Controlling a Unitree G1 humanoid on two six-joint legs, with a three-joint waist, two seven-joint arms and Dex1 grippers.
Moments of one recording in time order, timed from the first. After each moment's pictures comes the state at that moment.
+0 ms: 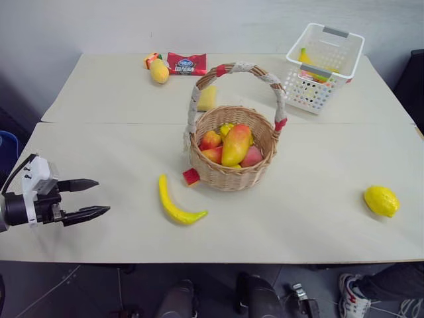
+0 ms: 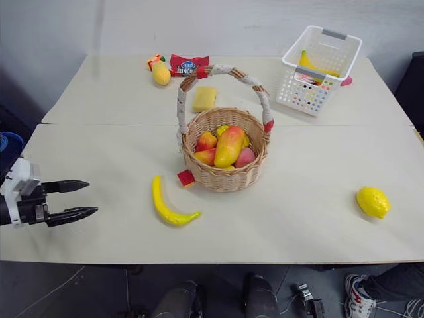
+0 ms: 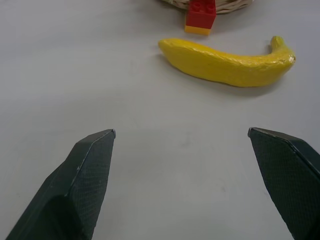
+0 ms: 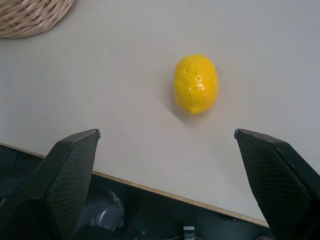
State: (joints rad) left arm -0.04 1.04 0.43 0.05 -0.51 0.42 -1.23; right arm 0.69 -0.93 -1.15 0.01 0.75 0.53 1.26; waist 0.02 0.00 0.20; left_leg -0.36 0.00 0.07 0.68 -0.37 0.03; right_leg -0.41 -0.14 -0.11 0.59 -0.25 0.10
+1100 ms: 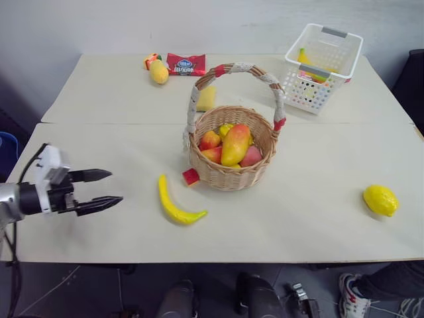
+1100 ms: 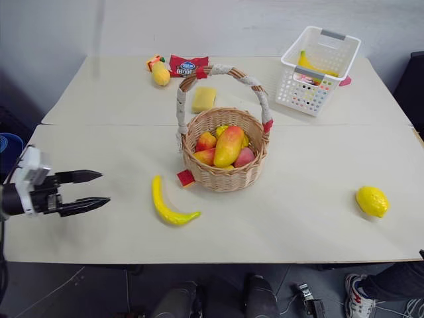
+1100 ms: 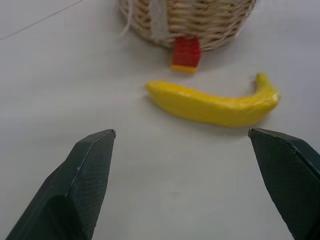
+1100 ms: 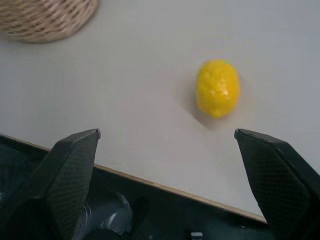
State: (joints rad) left arm -0.20 1.00 0.30 -0.08 -0.56 0.52 -1.19; right arm 0.74 -0.84 -1.23 -0.29 0.87 0.64 1.24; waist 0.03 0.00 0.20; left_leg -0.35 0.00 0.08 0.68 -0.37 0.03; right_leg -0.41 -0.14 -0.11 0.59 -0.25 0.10
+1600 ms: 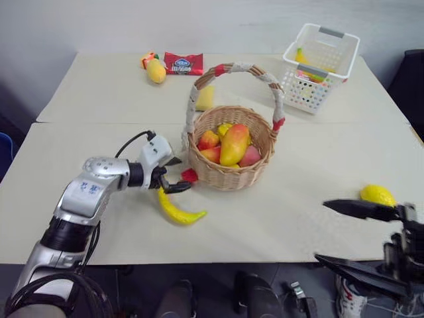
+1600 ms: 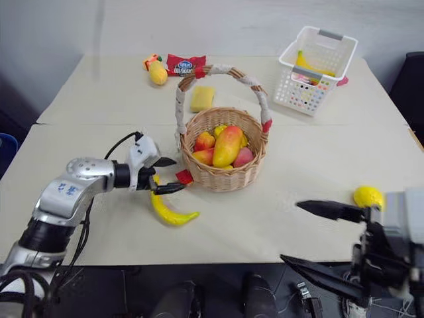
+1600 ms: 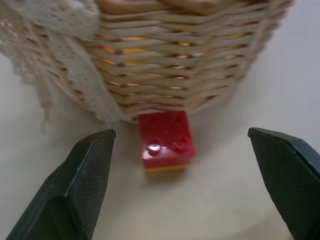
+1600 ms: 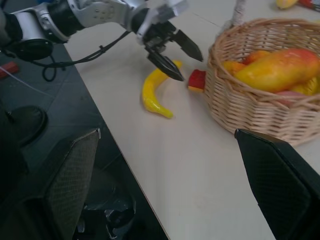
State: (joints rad) left arm -0.60 0.69 -0.16 -0.07 -0.27 0.69 -0.84; right arm 0.50 -1.01 -1.02 -0.90 1.35 0.70 0.88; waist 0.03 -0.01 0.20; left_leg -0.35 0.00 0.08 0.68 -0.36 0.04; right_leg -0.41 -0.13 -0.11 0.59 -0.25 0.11
